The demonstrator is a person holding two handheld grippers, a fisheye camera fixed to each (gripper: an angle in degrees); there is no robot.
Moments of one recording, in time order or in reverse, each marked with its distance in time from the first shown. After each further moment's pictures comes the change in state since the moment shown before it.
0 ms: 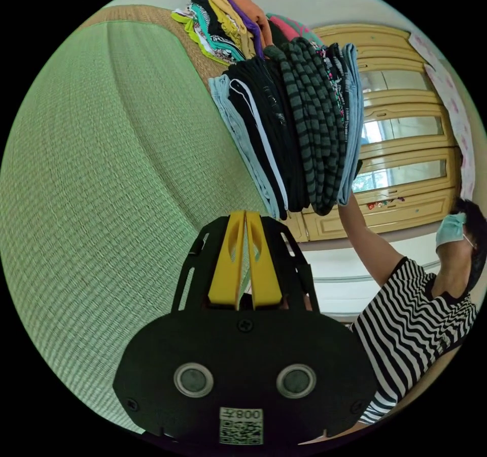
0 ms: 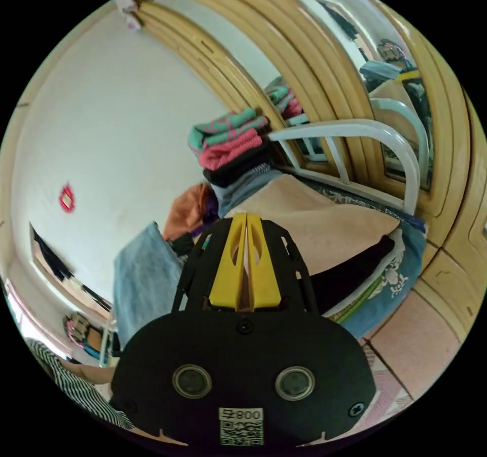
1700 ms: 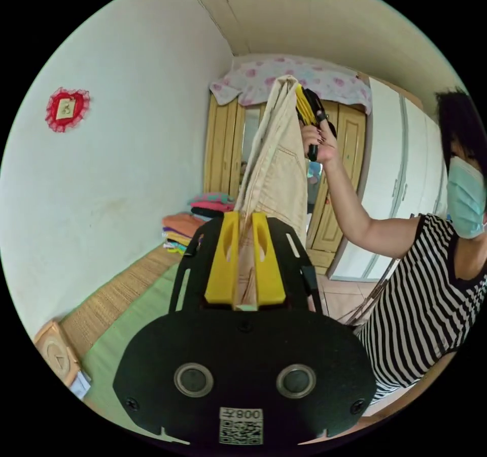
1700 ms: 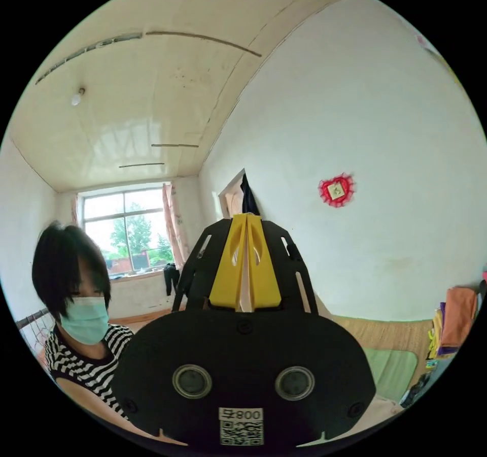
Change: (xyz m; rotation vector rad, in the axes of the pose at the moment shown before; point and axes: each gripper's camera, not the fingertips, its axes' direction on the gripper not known) left arm 0.049 0.813 -0.437 0.549 -0.274 0.881; right arm -0.833 0.048 -0.241 0.029 -1.105 -0.610
